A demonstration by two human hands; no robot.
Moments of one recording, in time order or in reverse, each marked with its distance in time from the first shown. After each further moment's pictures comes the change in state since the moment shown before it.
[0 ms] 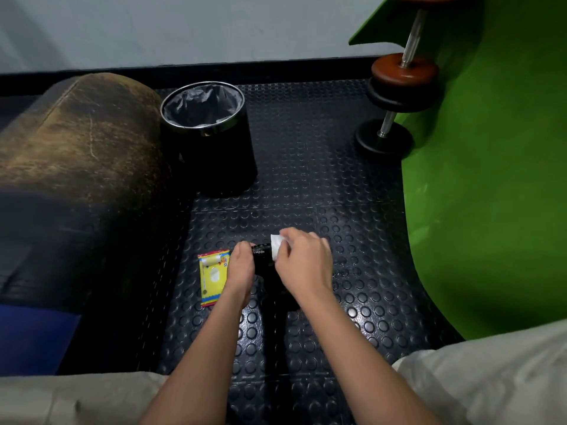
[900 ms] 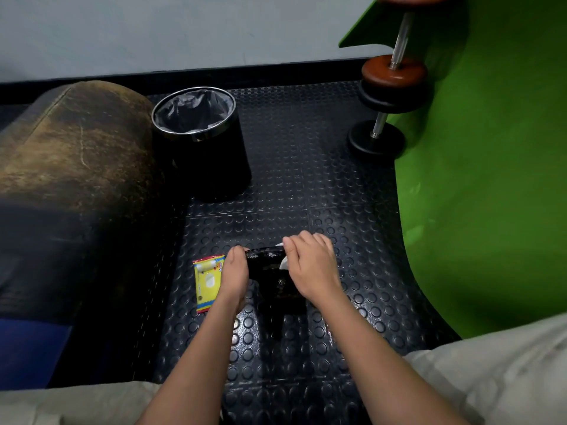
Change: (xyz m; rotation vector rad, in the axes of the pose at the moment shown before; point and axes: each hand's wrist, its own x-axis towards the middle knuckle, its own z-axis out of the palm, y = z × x) left_hand -0.005 0.003 0.001 0.075 0.021 0.043; right_hand 0.009 0.055 0.017 -0.009 -0.029 -0.147
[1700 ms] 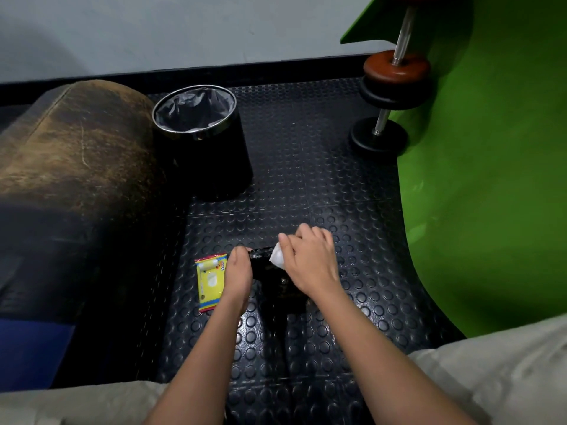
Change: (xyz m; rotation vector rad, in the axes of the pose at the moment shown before) left_hand -0.001 -0.002 0.001 -0.029 0.000 0.002; right_hand 0.011 -0.011 -0.001 -0.169 -0.041 -0.011
